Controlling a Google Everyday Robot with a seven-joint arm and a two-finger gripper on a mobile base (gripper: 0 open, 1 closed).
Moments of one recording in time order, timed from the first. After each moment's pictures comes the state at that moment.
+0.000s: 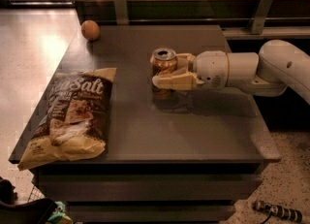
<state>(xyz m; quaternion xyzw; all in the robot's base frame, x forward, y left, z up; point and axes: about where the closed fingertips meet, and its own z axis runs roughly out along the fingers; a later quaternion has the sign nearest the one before) 0.548 -0.030 0.900 -0.49 0.56 0.44 0.51</state>
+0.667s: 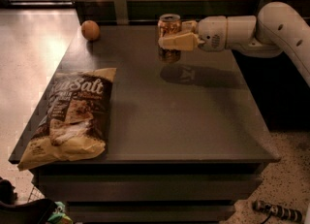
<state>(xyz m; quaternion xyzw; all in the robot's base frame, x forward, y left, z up) 0.662 -0.055 0.933 -0.45 0.61 0.41 0.50</state>
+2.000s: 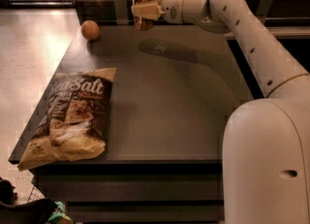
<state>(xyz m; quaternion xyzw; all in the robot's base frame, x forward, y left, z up) 0.819 0.019 0.954 -0.39 0.63 0.35 0.57</state>
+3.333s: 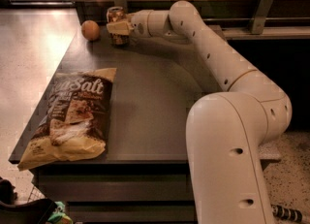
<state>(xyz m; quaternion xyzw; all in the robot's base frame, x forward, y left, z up) 0.860 0.113 0.881 -0.40 0.66 0.34 0.54</state>
